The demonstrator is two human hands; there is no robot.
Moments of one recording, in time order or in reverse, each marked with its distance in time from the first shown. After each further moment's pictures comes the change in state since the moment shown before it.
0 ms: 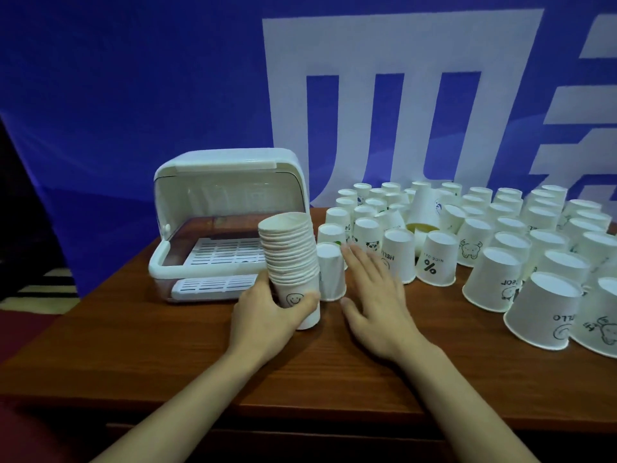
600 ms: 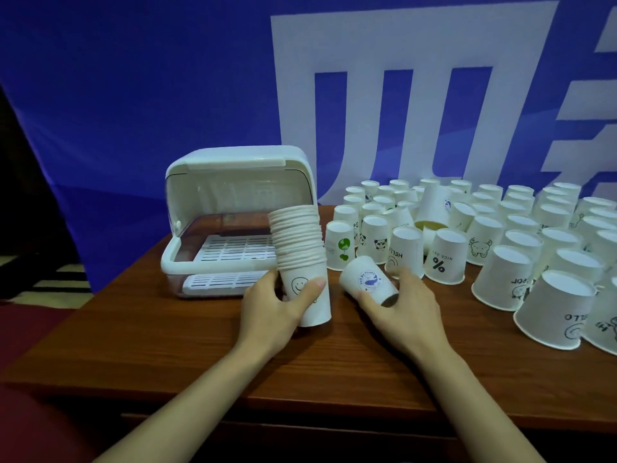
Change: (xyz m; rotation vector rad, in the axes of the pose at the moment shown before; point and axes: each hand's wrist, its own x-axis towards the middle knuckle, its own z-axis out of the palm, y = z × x) left_hand -0.005 0.006 -0.006 -0.201 -0.017 -0.033; right_hand -0.012 0.004 -0.008 0.212 0.174 0.446
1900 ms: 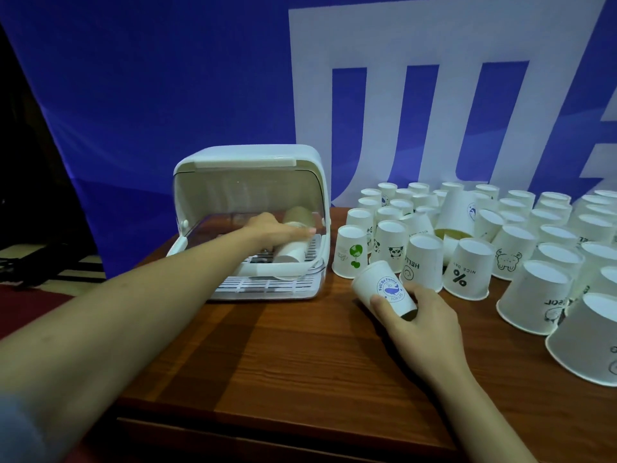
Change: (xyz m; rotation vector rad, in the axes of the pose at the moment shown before) left_hand 0.150 0.042 -0.021 0.356 -0.247 -0.356; right_hand 0.002 -0.002 -0.002 0.122 -0.009 0.067
